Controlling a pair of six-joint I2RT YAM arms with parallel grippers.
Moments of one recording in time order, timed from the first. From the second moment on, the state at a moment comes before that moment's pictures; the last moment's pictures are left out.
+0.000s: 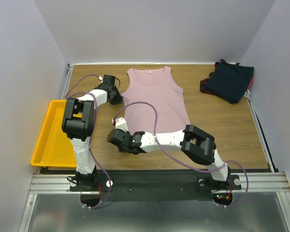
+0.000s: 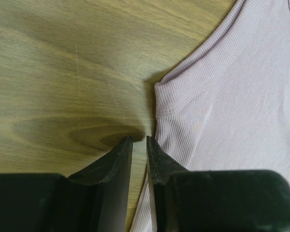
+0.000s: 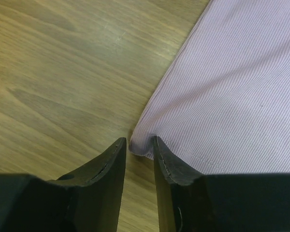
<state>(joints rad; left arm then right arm) -0.20 1.99 1.31 -0.22 0.02 -0.64 1.27 2.11 1.52 -0.33 0.47 0.69</state>
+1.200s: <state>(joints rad) -0.21 1.61 0.91 -0.05 0.05 -0.78 1.38 1.59 1.08 -0.22 0.34 0.72</state>
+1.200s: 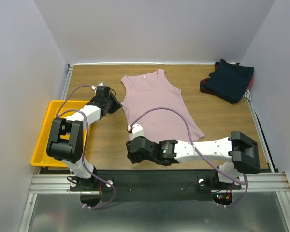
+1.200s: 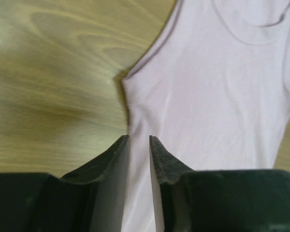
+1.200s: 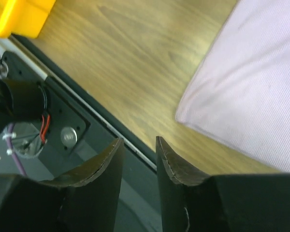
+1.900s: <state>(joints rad) -0.23 1.79 0.97 0.02 0.11 -0.76 1.38 1.94 1.34 -0.38 0.50 0.68</state>
